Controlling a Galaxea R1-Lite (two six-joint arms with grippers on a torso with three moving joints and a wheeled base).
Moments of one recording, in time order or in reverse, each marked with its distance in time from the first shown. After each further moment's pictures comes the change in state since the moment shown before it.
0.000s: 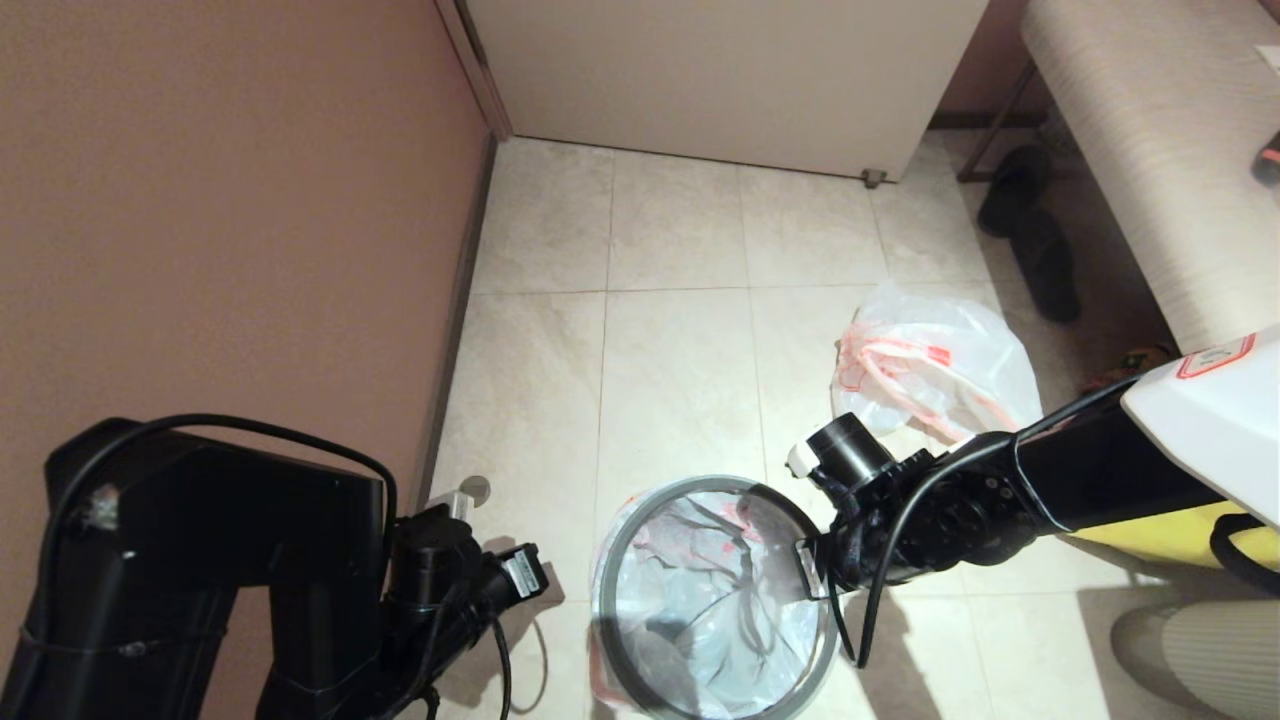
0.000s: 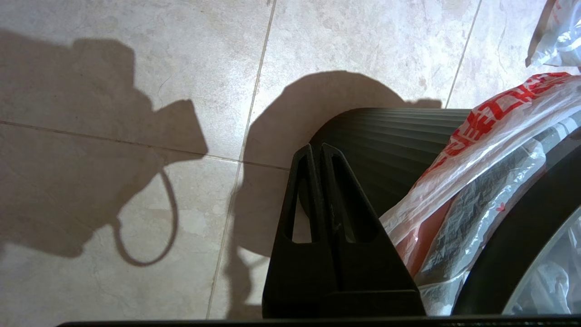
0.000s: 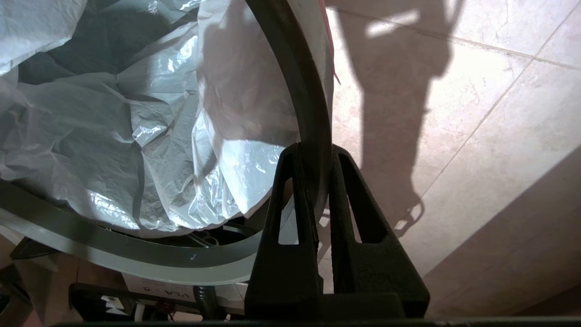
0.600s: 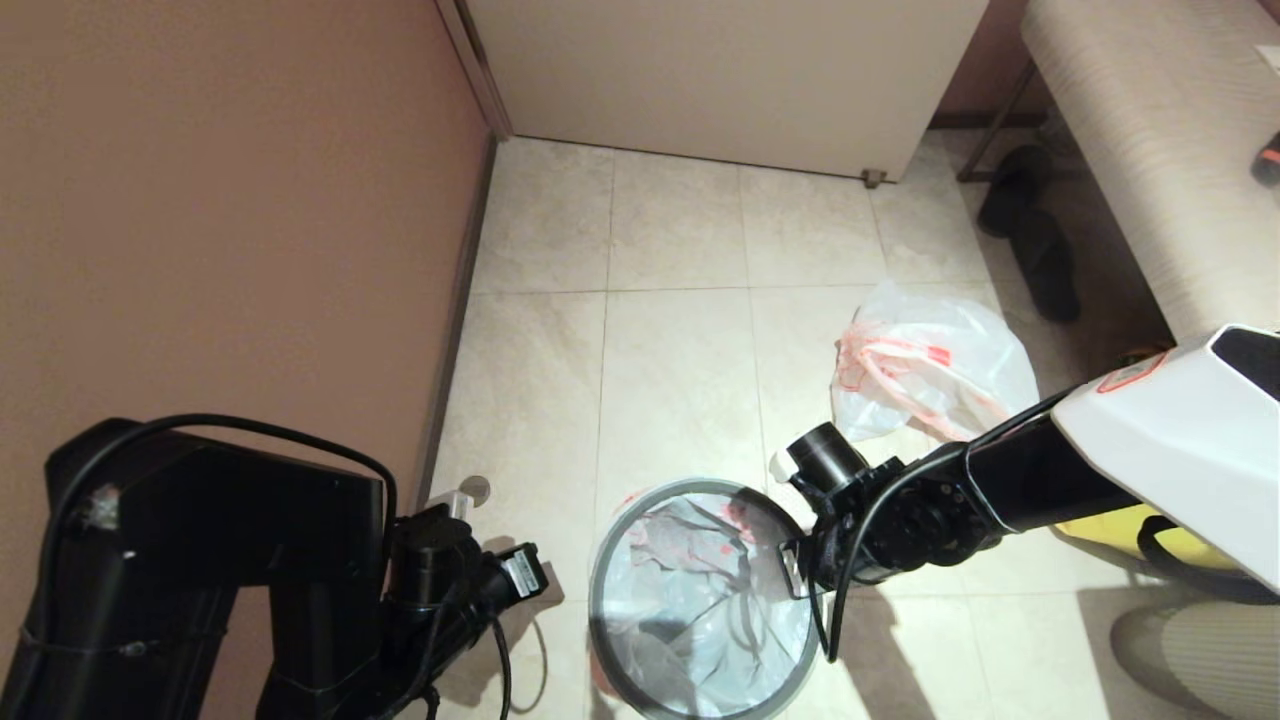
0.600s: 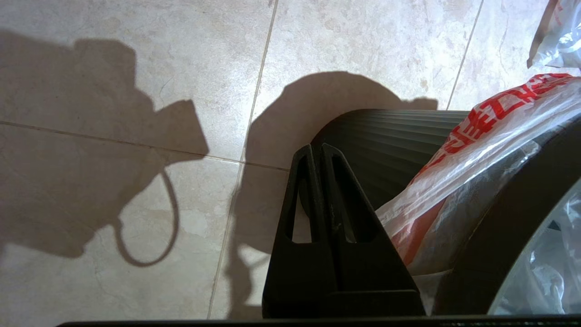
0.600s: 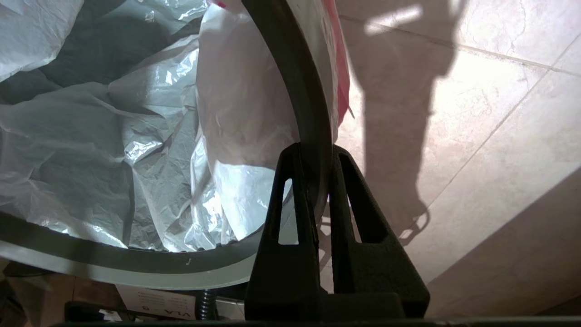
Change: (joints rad) left arm 0.000 0.000 -0.001 0.000 0.000 0.001; right arm -0.001 0.083 -0.050 -0.030 0.000 -0.002
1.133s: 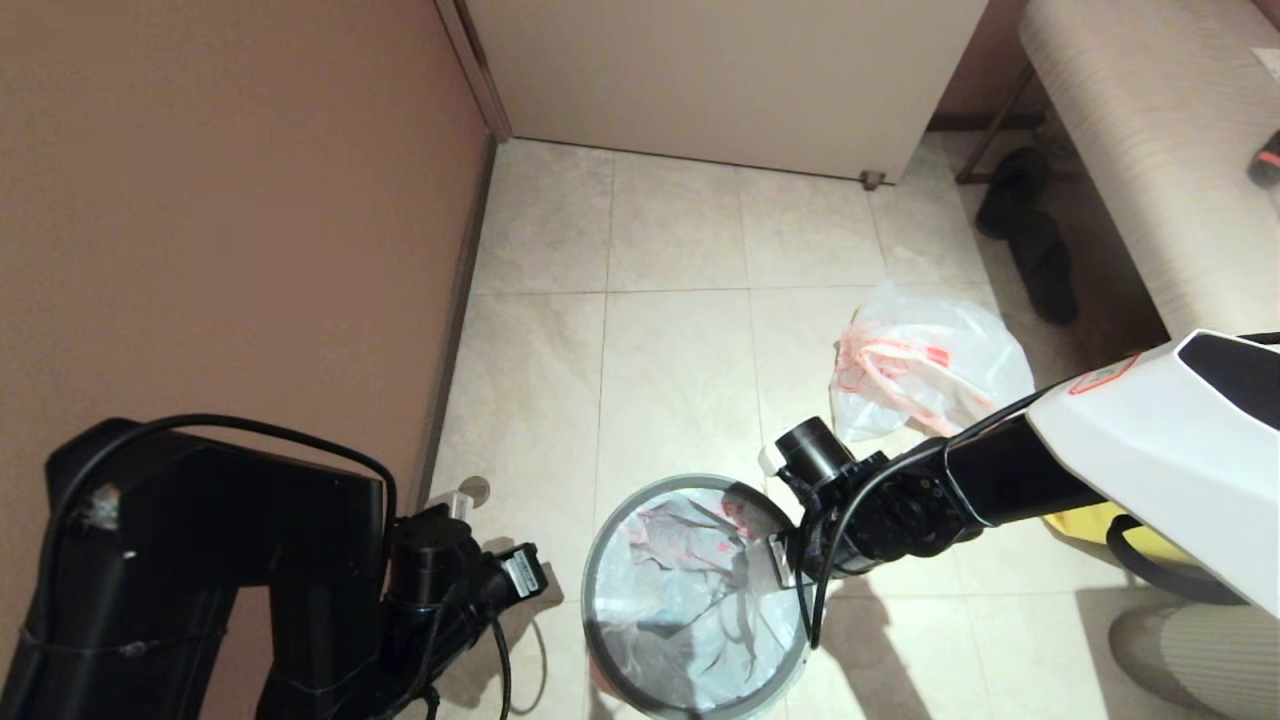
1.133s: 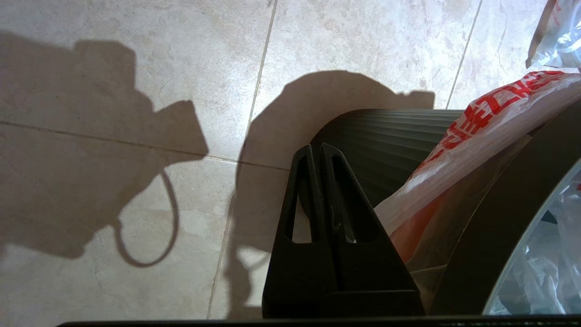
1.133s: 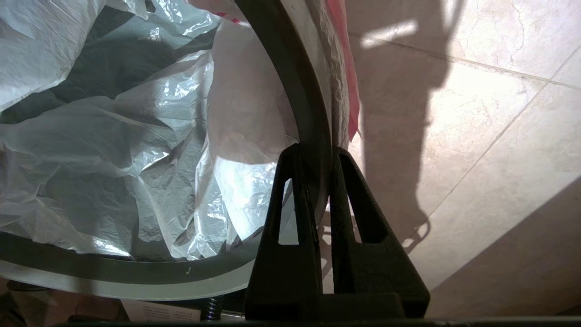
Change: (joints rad) left arm 0.000 0.000 0.000 0.000 0.000 0.000; right arm -0.003 0.054 -0.069 0.003 -0.003 -0.001
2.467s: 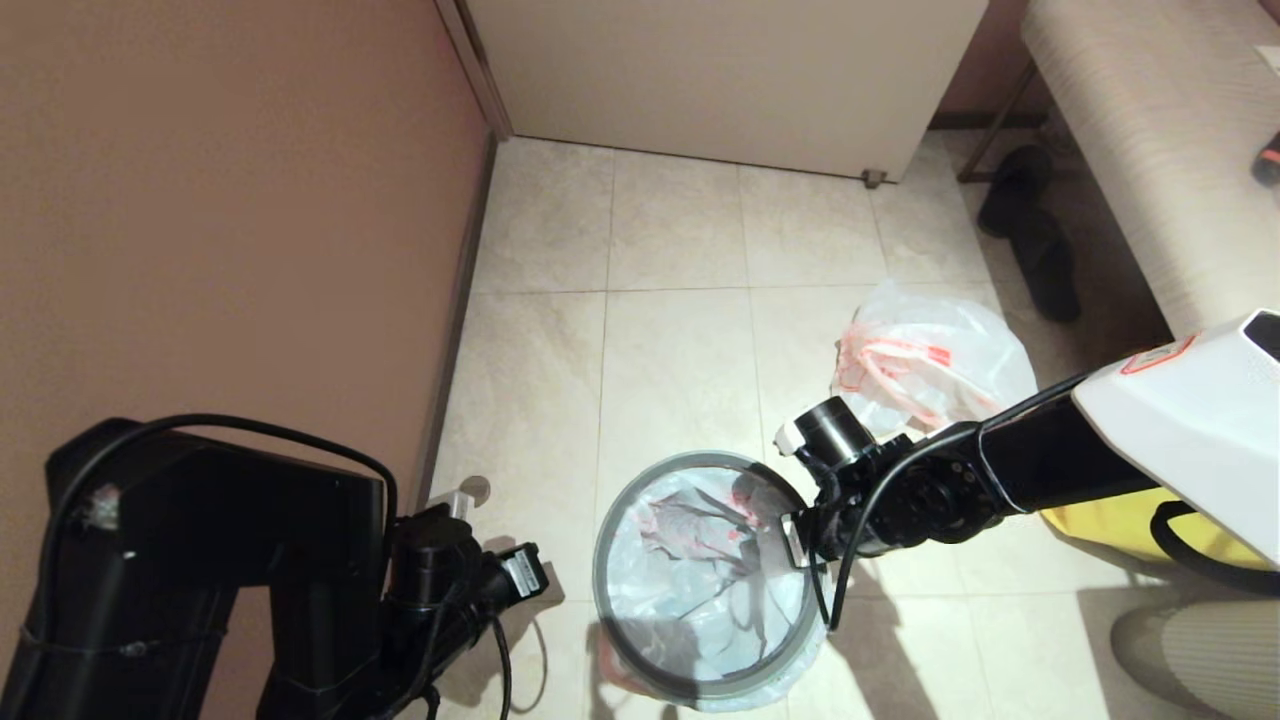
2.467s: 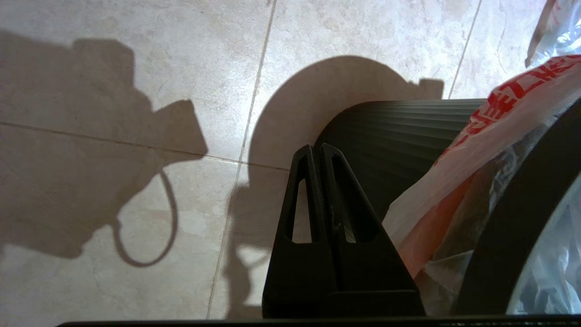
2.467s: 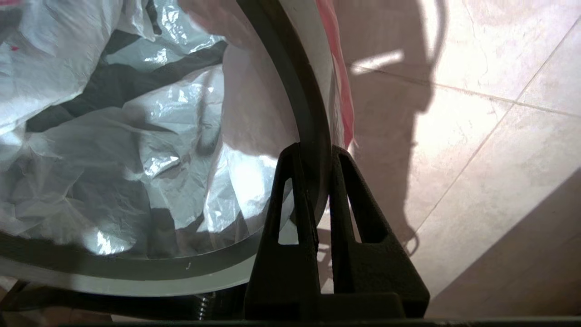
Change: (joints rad) left arm 0.000 0.000 -0.001 0.000 -0.001 0.000; right arm -0.022 -0.064 0.025 -0.025 -0.037 -0.032
